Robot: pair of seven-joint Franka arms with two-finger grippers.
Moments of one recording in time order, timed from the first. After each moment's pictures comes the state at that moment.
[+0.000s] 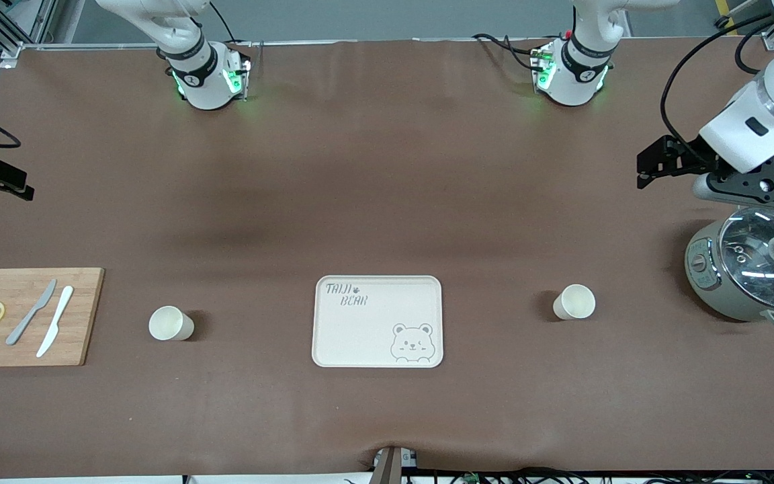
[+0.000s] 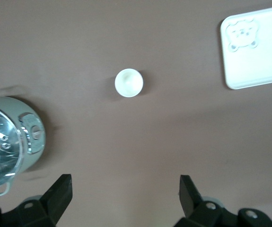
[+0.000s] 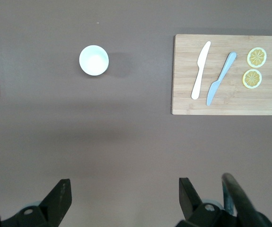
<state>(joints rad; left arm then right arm) -0.10 0.08 -0.08 -1.47 0.01 1.54 0.03 -0.07 0.07 -0.05 -1.51 -0.03 1.54 -0.15</state>
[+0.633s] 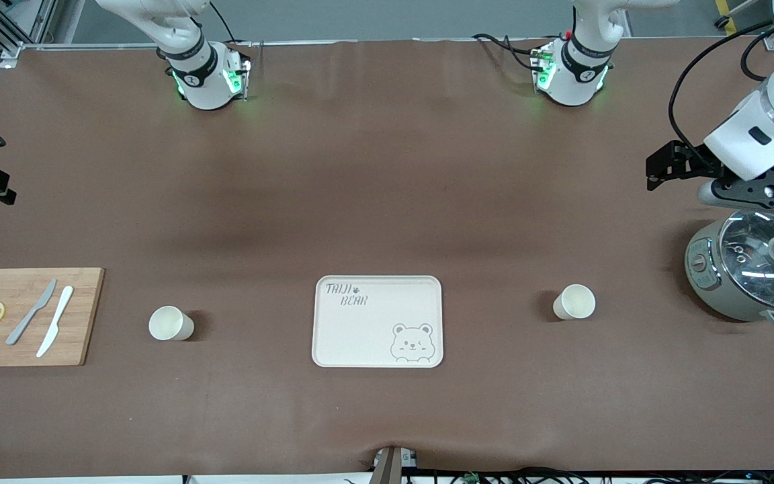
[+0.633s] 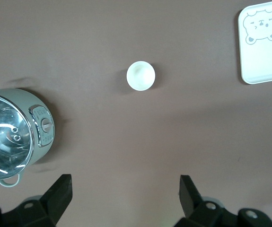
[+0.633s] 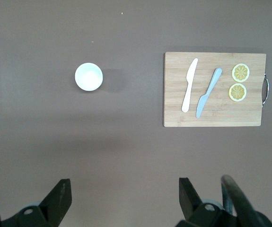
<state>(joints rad) -0.09 0.08 -0.07 -1.49 0.02 1.53 0.02 -0.07 0.07 -0.06 -1.48 -0.04 1.58 -0.15</state>
